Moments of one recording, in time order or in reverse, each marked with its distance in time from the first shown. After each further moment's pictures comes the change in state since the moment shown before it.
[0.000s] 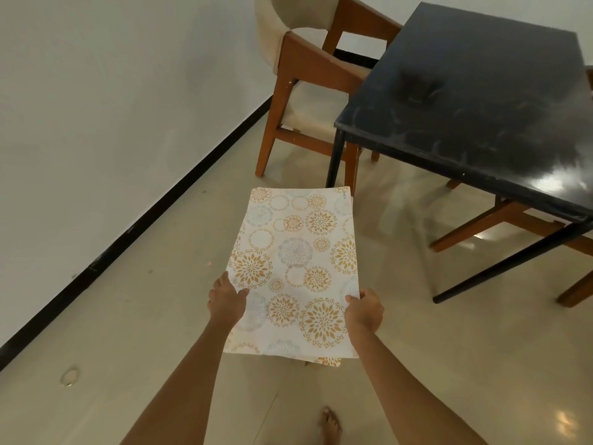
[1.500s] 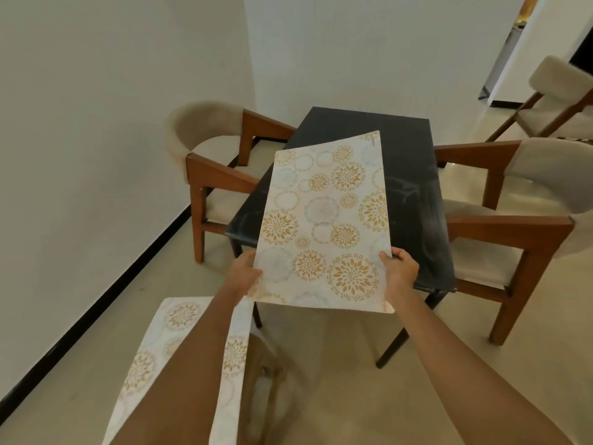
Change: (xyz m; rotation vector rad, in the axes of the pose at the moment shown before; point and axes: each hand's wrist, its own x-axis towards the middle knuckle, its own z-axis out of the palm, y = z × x) left_hand -0.053 0.414 0.019 -0.362 -0.255 0.336; right_hand 0.238 -0.169 -0.326 0.705 0.058 -0.083
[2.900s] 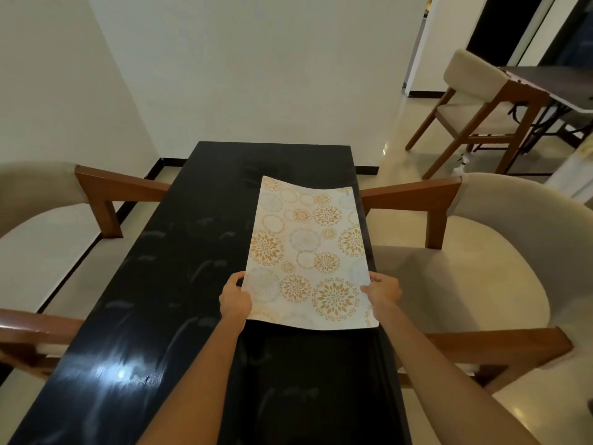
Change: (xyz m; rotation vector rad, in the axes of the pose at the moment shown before) left_hand 0.417 0.220 0.310 0.124 0.063 -0.024; right_hand 0.488 -0.108 0.018 -0.255 0.155 0.194
